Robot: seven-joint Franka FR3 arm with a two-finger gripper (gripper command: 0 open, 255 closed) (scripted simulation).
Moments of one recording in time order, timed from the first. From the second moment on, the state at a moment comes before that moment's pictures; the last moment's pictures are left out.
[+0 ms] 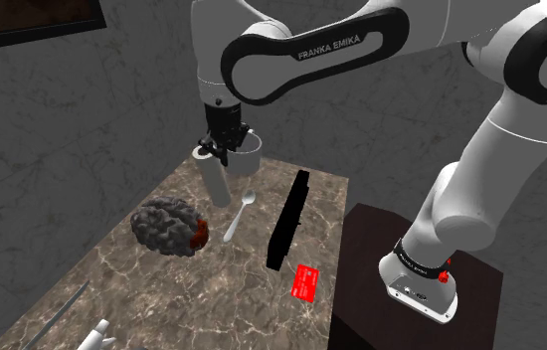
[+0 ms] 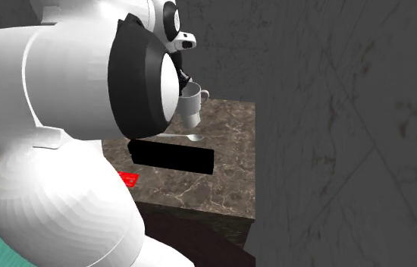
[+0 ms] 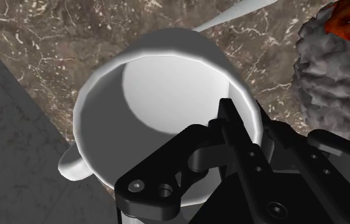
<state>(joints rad) 0.19 0.00 0.36 -1.92 -0.07 1.93 0.62</state>
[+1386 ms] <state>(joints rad) 0.57 0.44 0.52 -1.37 -0.28 1.73 1.14</state>
